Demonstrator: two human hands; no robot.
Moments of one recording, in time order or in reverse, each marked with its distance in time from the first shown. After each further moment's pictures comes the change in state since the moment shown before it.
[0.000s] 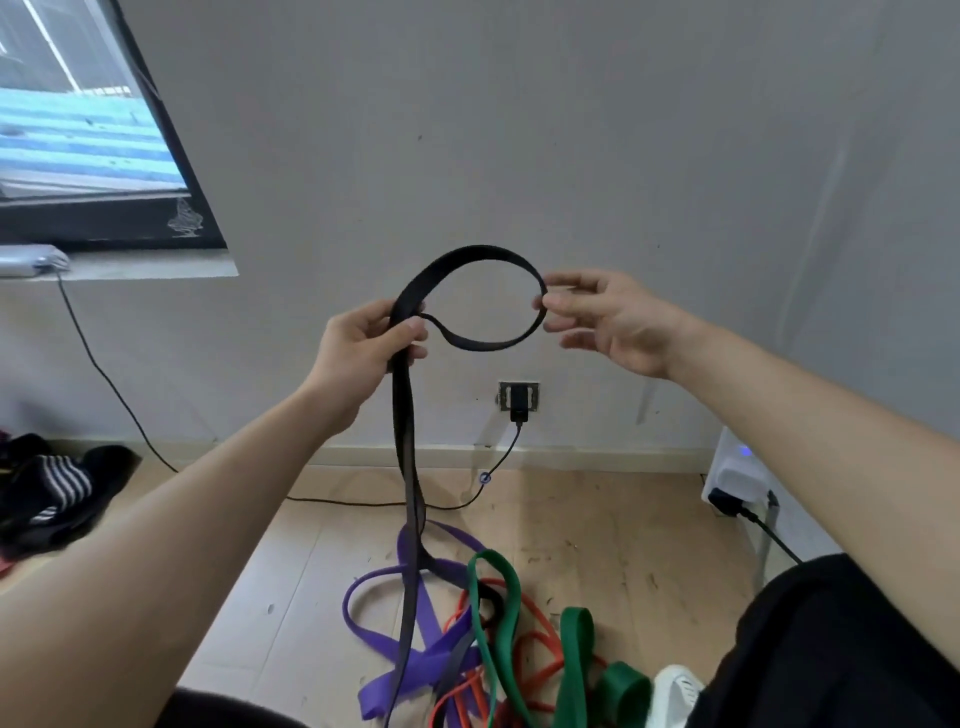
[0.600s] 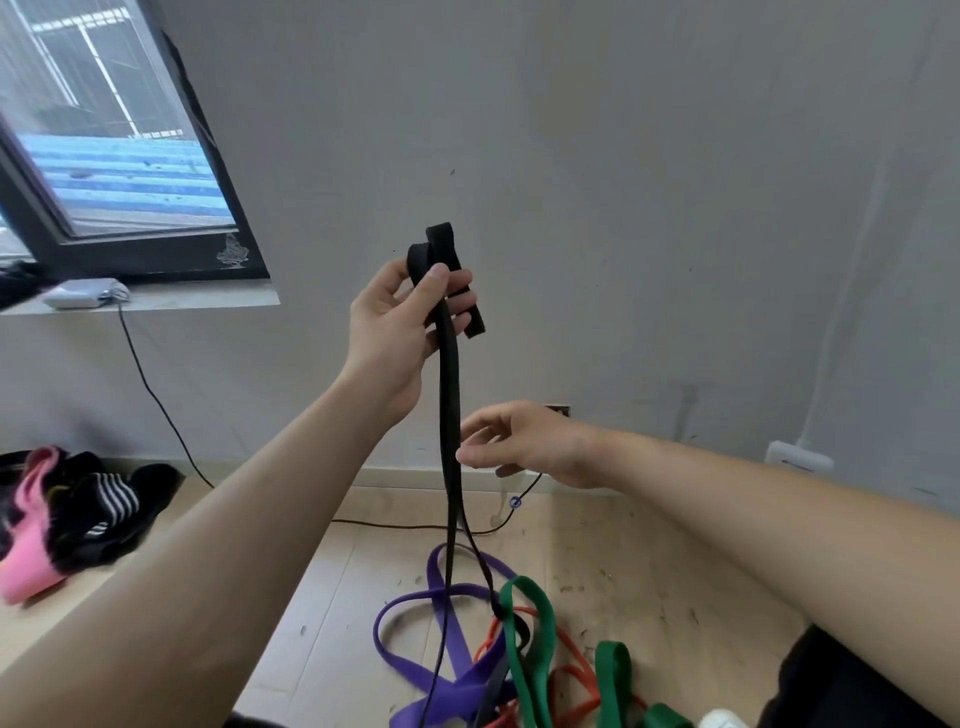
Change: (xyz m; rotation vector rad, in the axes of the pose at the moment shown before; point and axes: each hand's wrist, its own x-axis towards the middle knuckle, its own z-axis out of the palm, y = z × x) left_hand -0.001 0.058 0.016 -0.397 0.110 0.067; right_hand -0.010 0.065 0.094 -0.452 -0.420 0.050
